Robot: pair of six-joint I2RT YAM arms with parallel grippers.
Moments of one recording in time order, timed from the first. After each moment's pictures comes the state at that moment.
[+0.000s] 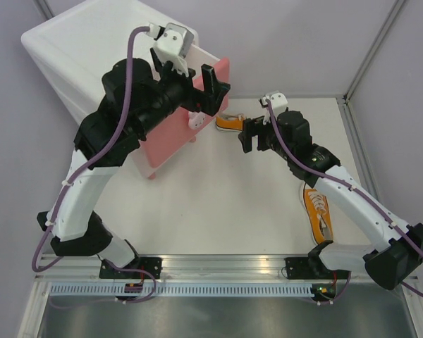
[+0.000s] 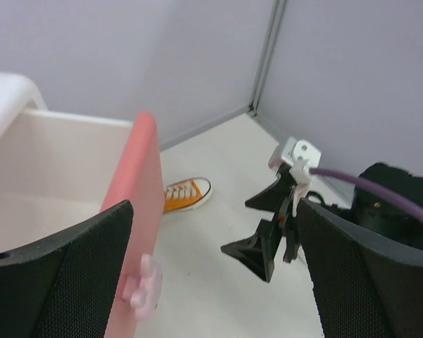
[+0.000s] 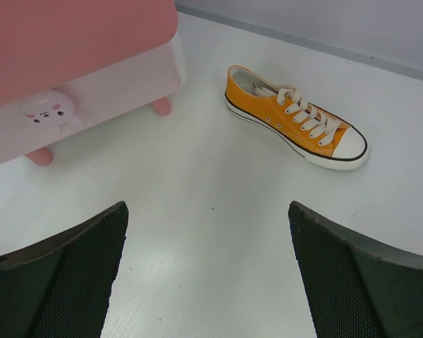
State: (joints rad) left arm -0.87 1.53 2.29 -0.81 -0.21 -0.11; right arm 0.58 1.24 1.20 -0.29 0.10 0.13
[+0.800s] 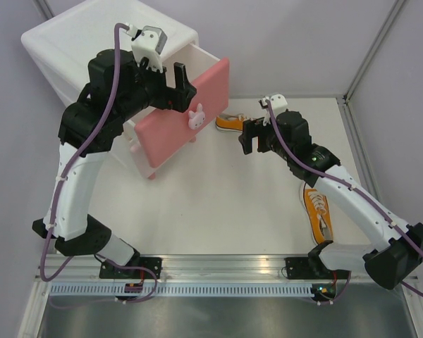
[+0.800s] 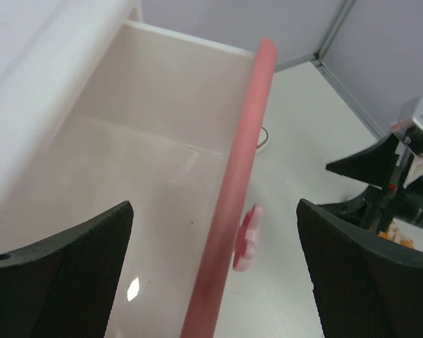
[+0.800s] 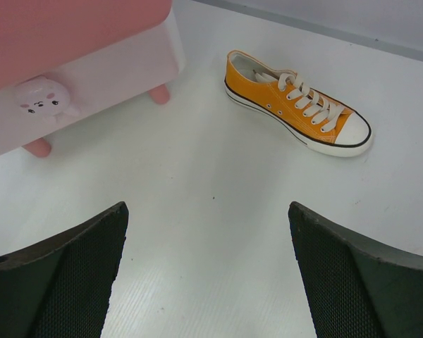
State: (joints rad) left arm -0.58 1.53 2.32 -1.00 -0.07 -0.12; right arm 0.58 1.24 1.21 -0.33 0.10 0.16
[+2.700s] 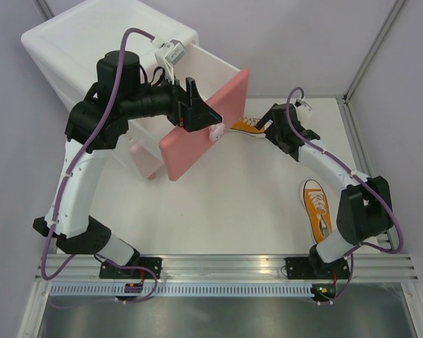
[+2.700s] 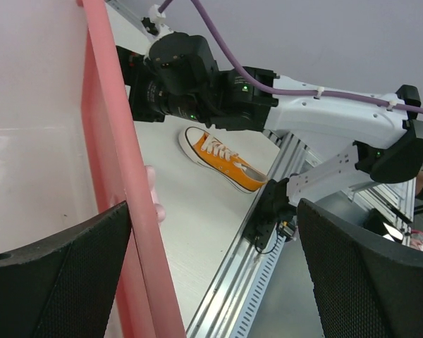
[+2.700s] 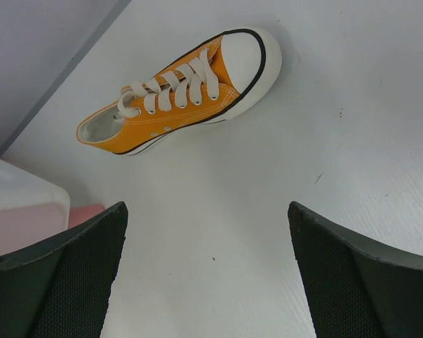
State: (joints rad) left arm -0.56 1.53 2.25 -0.99 0.56 -0.29; right arm 0.36 1.59 1.23 -0.30 0.33 0.93
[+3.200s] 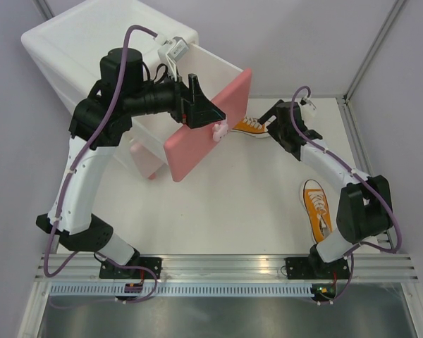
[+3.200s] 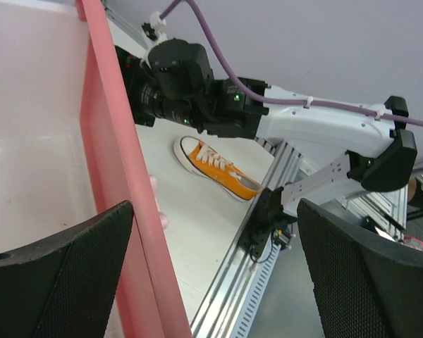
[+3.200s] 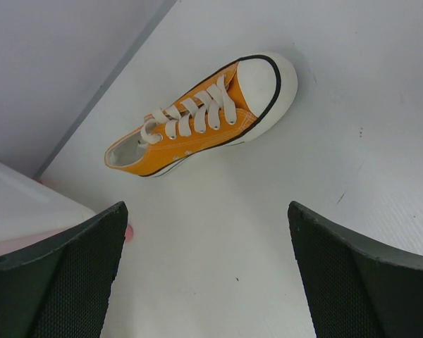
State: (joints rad) left arm -0.56 1.56 2.27 -0.97 0.61 -0.31; right arm 0.32 1.60 1.21 -0.21 0.31 0.98
